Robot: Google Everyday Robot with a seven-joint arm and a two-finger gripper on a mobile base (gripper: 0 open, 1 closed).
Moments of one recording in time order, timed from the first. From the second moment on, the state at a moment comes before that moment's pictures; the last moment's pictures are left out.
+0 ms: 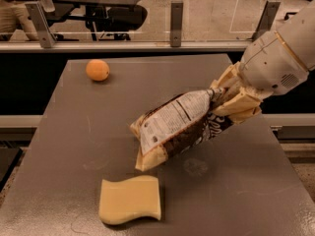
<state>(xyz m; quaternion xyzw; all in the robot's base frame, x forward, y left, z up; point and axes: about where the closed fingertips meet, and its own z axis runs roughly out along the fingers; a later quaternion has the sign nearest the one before) 0.444 -0.120 0.943 -0.71 0.63 0.17 0.27</state>
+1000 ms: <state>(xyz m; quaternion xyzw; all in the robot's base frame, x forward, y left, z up) 0.423 -0.052 0.925 -0.76 0.56 0.20 0.26</state>
